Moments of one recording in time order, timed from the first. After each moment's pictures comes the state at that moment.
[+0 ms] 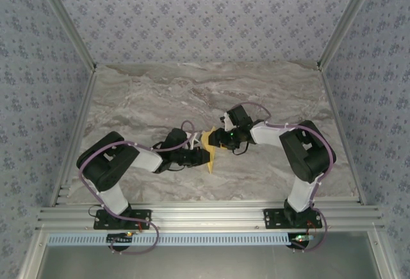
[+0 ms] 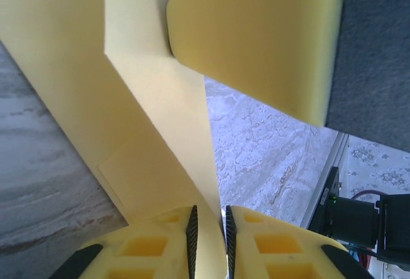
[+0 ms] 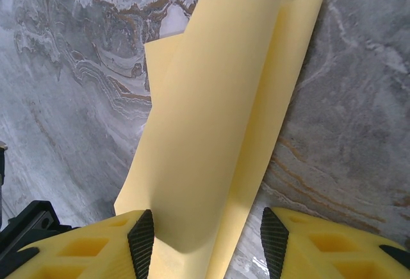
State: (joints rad) left arm -0.74 1.72 0.53 0.54 0.58 -0.92; right arm 0.55 1.79 0.92 -0.15 -0.50 0.62
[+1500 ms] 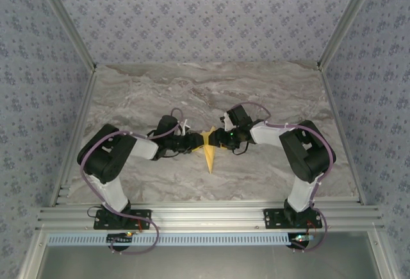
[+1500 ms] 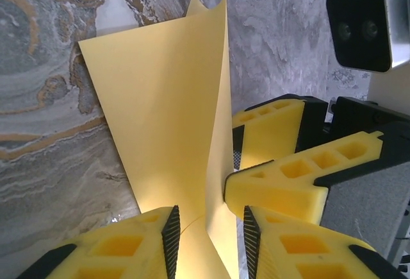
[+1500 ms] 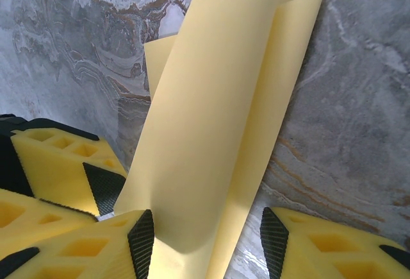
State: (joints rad) left arm -0.56 1.79 0.64 0.50 0.67 -0.96; right arm 0.55 1.79 0.92 -0.16 -0.50 0.62
